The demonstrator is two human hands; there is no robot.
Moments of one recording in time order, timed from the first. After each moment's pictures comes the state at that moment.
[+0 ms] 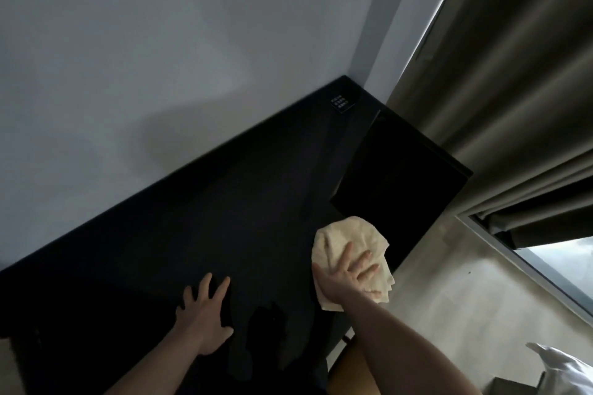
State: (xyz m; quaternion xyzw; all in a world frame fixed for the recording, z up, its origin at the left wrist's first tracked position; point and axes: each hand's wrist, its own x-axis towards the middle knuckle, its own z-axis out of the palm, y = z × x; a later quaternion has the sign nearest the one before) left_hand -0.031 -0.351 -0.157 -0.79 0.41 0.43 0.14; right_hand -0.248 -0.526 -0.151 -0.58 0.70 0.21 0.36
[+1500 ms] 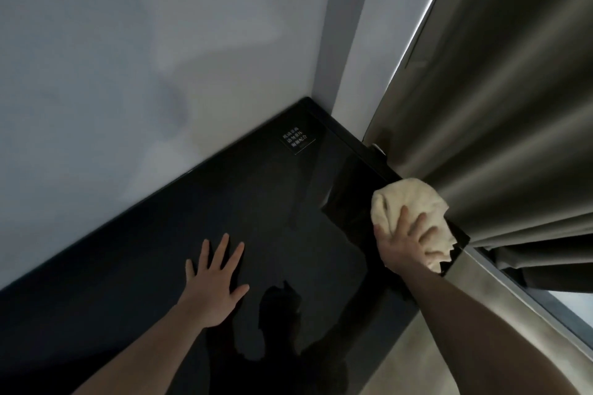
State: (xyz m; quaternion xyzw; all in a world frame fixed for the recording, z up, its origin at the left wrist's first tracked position) left_hand -0.064 -0.698 -0.184 -0.78 0.51 0.34 0.13; right_hand -0.366 -0.935 -0.192 -0.61 0.74 0.15 0.24
